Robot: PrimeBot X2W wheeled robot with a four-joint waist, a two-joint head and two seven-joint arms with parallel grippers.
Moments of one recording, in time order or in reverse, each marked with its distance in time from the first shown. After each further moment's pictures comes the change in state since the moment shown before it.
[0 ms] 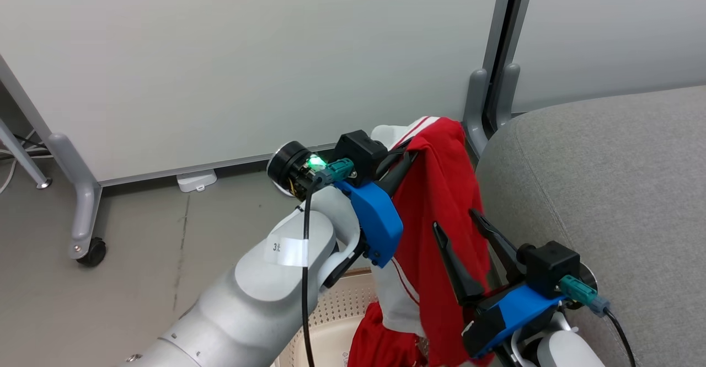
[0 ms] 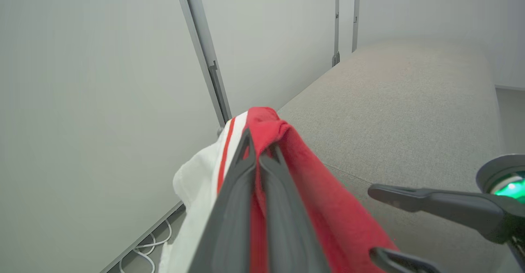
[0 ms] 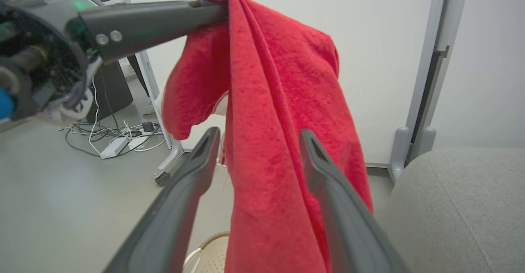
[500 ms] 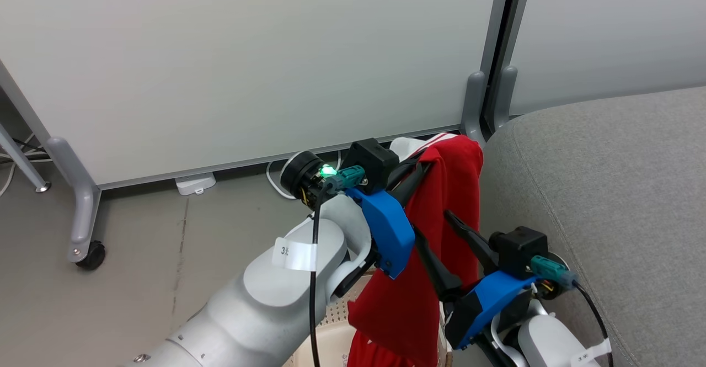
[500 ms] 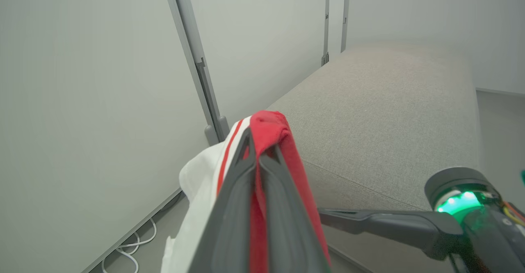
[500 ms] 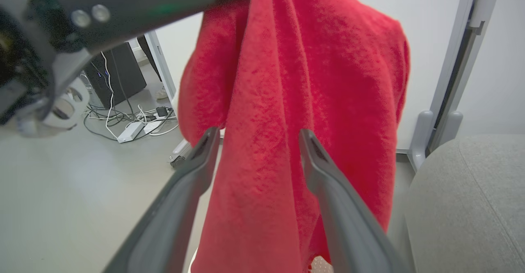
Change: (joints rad) left arm -0.002 0.000 -0.075 -0.024 -0.085 0.025 0.006; right arm -0.073 0.000 0.070 0.092 0.067 0.000 0.052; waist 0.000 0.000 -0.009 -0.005
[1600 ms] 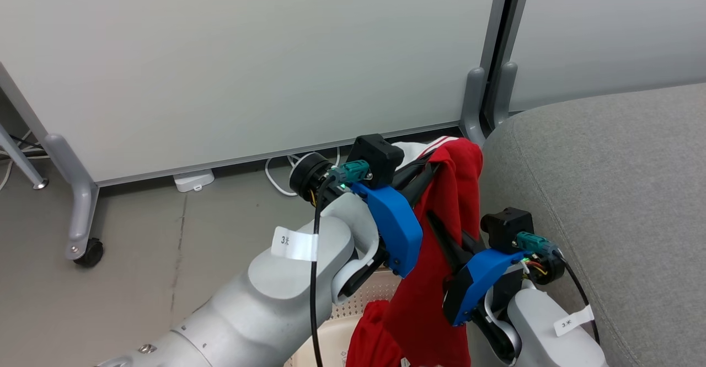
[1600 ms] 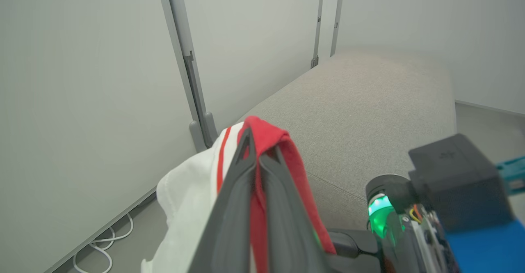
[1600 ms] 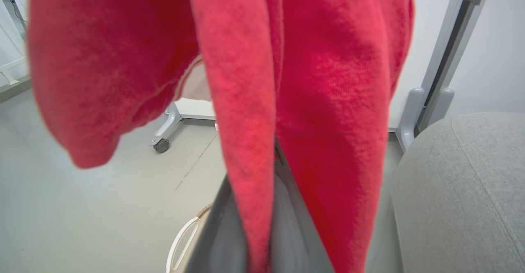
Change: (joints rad) left arm -0.039 0.000 -0.094 -0.013 -0.164 0.018 -0.008; right arm -0.213 0.000 0.064 0.394 0.055 0.000 -0.097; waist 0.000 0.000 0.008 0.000
